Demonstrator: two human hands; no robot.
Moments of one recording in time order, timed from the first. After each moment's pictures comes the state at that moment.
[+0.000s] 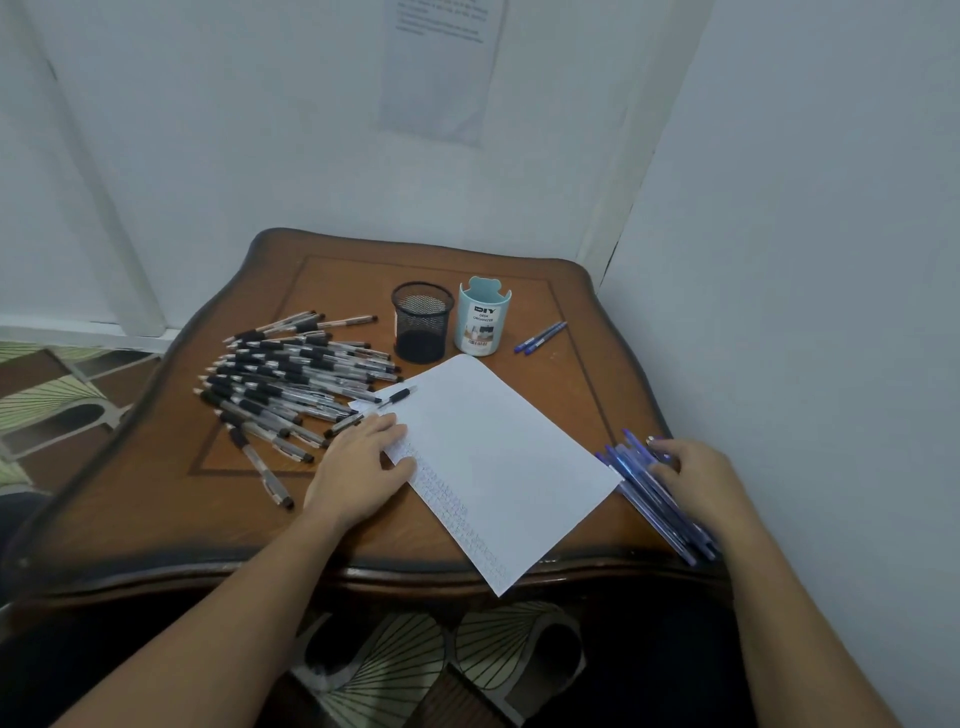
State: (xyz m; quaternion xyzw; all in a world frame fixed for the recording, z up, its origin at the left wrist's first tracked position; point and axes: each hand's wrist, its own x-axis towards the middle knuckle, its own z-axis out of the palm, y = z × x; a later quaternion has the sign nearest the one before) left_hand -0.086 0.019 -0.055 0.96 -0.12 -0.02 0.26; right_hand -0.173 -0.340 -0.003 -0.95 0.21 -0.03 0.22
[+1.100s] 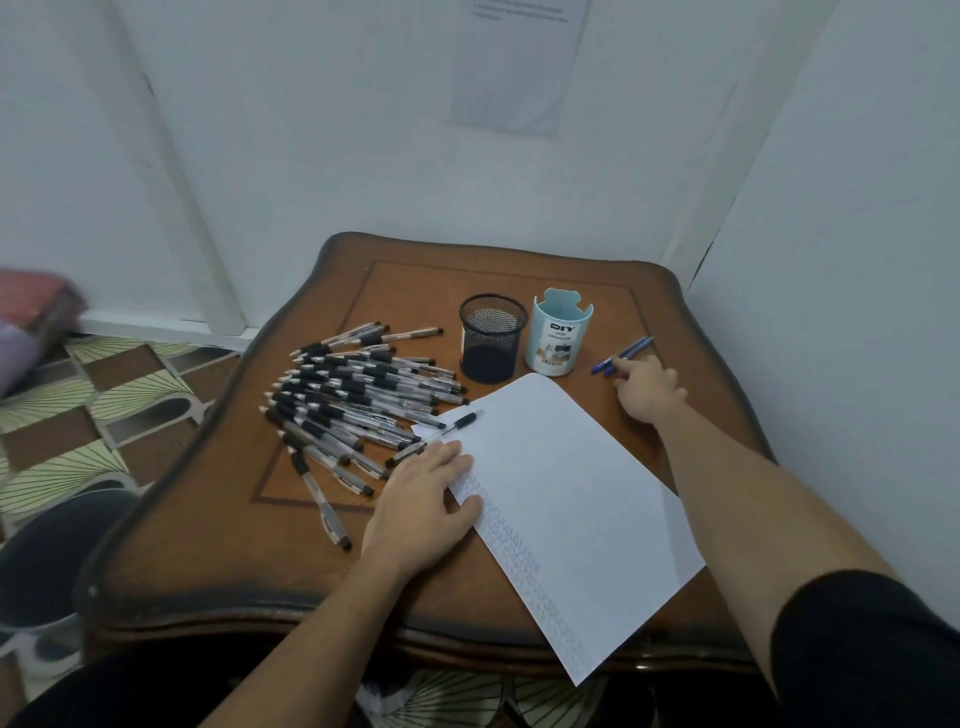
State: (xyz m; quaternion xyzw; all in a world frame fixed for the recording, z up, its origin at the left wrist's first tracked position) left_hand -0.077 0.021 -0.065 0.95 -0.14 -0.01 0.26; right_hand 0.049 -0.270 -0.028 -0.96 0.20 0.02 0.18
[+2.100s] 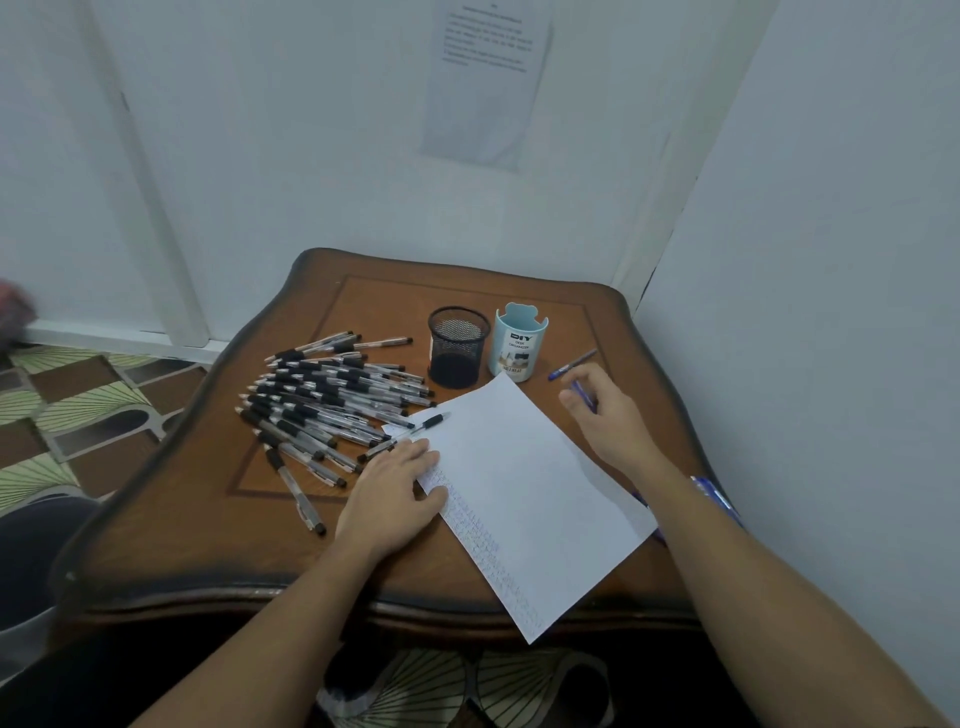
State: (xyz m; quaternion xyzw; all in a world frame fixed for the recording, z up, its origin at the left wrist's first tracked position) left_hand -0.083 0.021 -0.058 0.95 -0.14 -0.03 0.26; right_hand -0.060 -0.247 0.010 -0.91 0.02 -0.09 0.40
